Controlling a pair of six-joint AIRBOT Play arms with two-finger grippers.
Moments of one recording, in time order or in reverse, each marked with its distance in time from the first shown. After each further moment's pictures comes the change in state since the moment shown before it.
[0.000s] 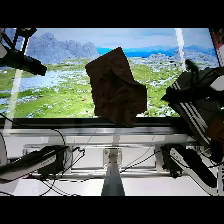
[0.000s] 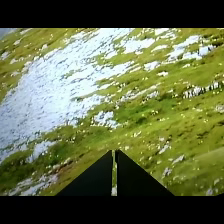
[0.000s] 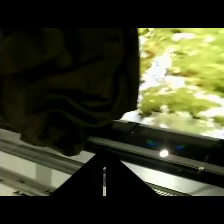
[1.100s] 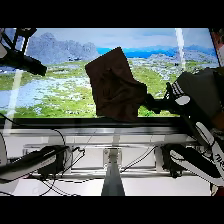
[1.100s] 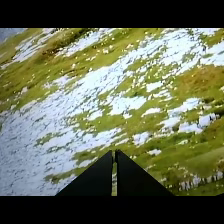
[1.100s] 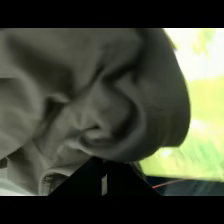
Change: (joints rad) left arm 0.000 0.000 0.000 0.000 0.000 0.000; right arm 0.203 -0.169 -0.282 0.331 -0.573 0.130
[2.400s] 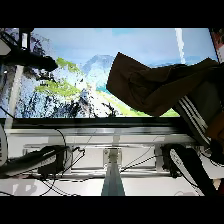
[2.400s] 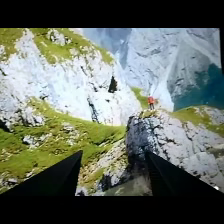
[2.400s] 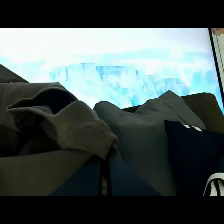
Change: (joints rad) left arm -0.005 -0.077 0.000 -0.331 0.058 -0.096; right arm -0.105 0.411 0.681 -1.081 0.414 -0.030
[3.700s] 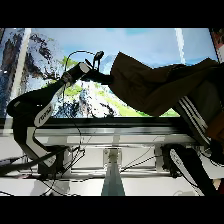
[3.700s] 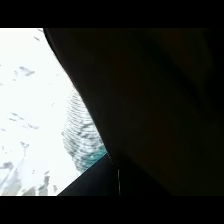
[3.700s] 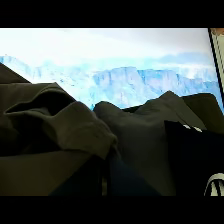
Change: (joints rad) left arm -0.456 -0.504 0.001 -0.421 0.473 0.000; right arm 0.000 0.001 0.001 0.003 -0.003 0.000
